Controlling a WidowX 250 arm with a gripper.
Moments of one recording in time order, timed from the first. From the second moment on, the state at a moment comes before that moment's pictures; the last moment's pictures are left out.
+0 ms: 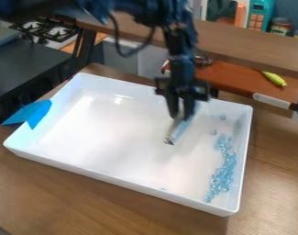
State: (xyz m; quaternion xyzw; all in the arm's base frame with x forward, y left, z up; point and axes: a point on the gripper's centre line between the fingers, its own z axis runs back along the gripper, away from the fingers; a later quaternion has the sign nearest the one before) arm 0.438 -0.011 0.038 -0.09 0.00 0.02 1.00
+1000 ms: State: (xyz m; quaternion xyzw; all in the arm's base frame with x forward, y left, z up) arm 0.353 0.185 0.024 0.04 0.02 0.10 0.99
